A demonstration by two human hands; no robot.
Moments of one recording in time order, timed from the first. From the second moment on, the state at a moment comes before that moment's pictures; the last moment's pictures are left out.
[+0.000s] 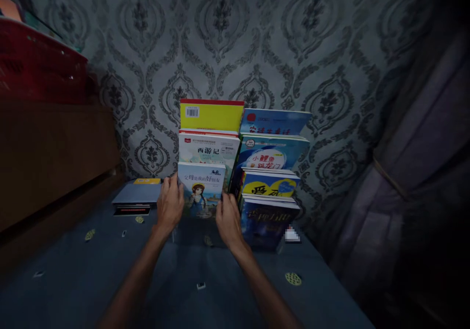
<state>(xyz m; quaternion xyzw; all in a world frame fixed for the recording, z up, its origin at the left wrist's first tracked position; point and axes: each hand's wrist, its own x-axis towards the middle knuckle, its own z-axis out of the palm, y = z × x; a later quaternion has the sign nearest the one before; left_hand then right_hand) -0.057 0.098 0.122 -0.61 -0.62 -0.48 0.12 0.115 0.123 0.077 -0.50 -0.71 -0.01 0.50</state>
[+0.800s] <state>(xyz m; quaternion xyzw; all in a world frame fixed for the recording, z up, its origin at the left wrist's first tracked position) -0.095 0.083 0.081 -0.65 -0.58 -0.47 0.12 0.116 0.112 0.066 -0.47 -0.72 0.02 0.51</state>
